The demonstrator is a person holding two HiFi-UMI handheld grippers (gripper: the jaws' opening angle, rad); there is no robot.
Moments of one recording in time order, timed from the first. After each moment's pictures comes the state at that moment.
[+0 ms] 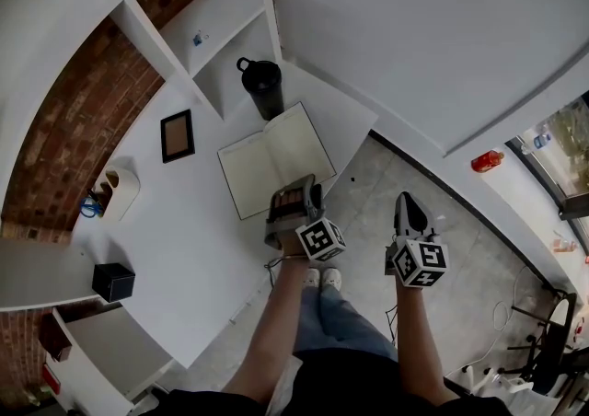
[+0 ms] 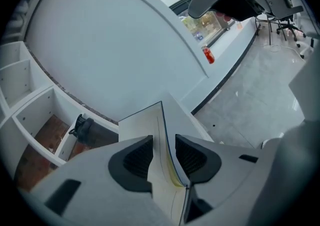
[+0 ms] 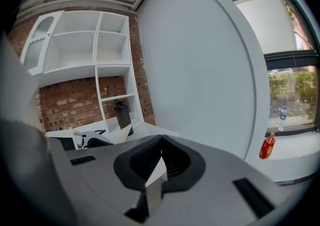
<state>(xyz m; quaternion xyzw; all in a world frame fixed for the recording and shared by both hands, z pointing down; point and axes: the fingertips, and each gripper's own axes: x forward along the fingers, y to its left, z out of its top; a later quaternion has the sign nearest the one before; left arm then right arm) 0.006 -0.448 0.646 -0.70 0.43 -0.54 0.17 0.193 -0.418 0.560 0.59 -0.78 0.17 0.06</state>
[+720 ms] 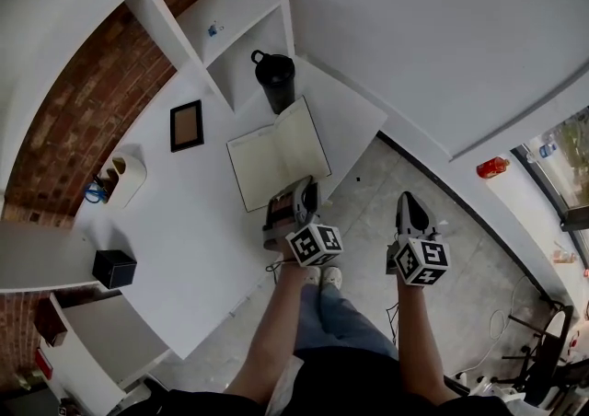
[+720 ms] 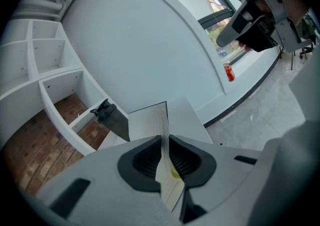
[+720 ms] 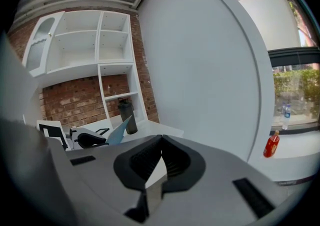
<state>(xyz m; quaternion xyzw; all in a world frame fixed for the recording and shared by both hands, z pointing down) -0.021 -0.434 0.614 -0.72 0.53 -0.44 0.12 0.183 -0.418 0.565 0.57 -0.79 0.18 0.07</state>
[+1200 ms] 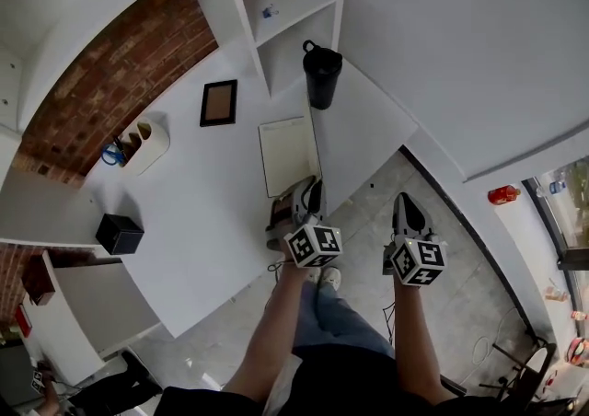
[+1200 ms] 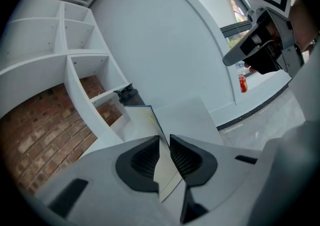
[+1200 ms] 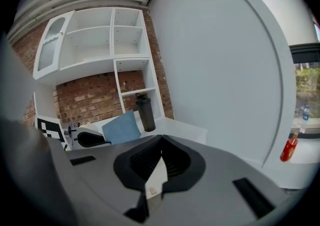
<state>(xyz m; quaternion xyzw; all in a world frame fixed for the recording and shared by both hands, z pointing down) -0.080 -0.406 0.605 -0.71 0.60 -0.38 0.05 0.109 -0.420 0.565 0.51 -0.84 0.18 0.08</state>
